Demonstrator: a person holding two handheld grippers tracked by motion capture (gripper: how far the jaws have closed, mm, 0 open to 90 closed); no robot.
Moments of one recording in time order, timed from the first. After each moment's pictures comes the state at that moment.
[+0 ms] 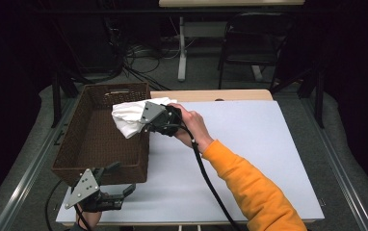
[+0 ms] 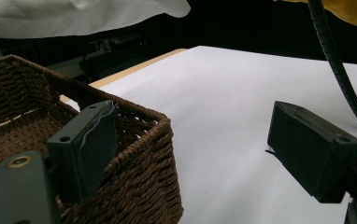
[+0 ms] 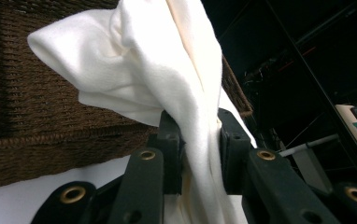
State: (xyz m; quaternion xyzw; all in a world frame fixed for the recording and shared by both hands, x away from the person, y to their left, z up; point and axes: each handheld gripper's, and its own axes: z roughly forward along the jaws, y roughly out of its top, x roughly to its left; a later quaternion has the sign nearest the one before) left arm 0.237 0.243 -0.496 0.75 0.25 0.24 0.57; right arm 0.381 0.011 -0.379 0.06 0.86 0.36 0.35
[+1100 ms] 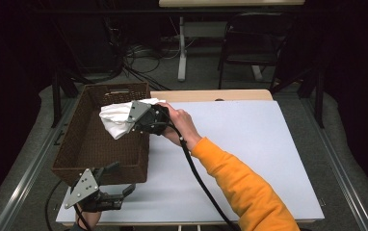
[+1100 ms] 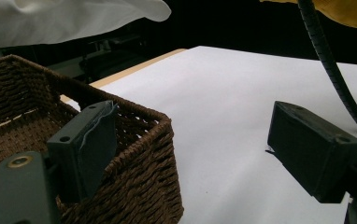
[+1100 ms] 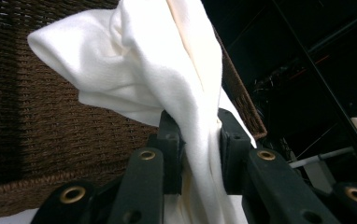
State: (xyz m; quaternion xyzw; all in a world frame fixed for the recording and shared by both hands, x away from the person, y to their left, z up) left arm 0.238 0.244 -0.496 0.75 0.25 0.24 0.57; right arm 0.385 0.040 -0.377 0.04 0.87 0.37 0.33
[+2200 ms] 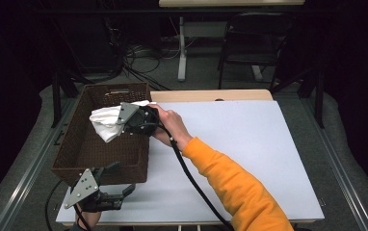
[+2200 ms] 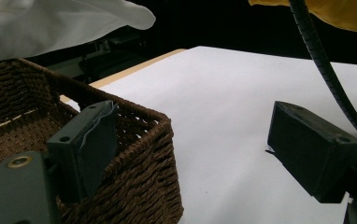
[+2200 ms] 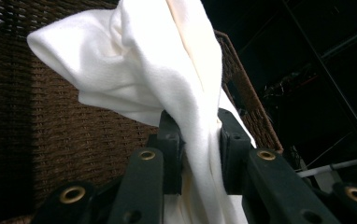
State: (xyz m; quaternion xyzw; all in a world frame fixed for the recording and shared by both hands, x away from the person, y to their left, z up) left arm 0.238 0.244 -0.496 0.75 0.25 0.24 0.57; right arm 0.385 0.064 -0.378 0.03 0.87 0.37 0.32
